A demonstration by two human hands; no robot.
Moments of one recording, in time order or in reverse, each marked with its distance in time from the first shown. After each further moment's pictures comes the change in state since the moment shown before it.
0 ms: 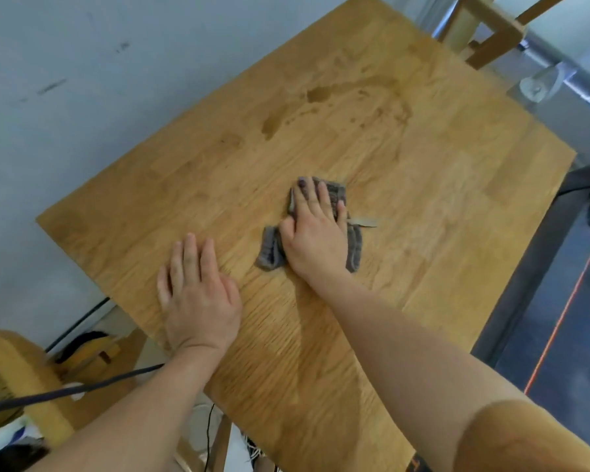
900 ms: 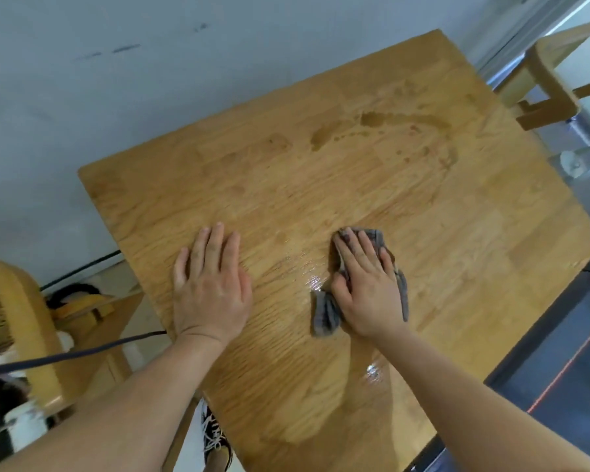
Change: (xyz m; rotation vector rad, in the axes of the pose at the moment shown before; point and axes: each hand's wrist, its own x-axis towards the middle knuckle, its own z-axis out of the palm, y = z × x) left_hand 0.002 -0.001 -0.002 -0.033 -0.005 -0.008; right_hand -0.028 0.064 -0.027 -0.121 -0.140 -0.280
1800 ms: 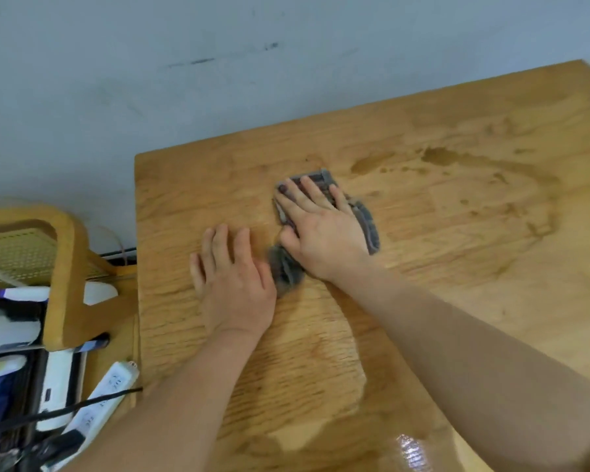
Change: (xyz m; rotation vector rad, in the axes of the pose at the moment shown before) left_hand 0.034 0.084 0.025 0.005 0.200 -0.582; right_hand 0.151 -0.042 -0.013 -0.041 -0.124 -0.663
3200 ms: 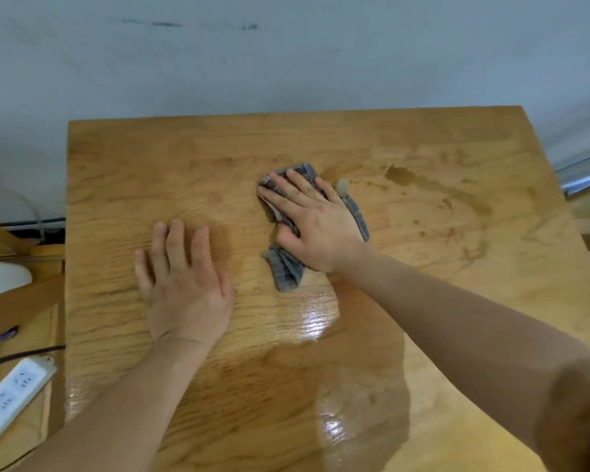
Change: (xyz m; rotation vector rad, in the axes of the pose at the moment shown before) left_hand 0.006 0.002 -0.006 -0.010 -0.084 -0.017; right_hand 0.010 0.056 -0.019 -0.121 -0.041 -0.174
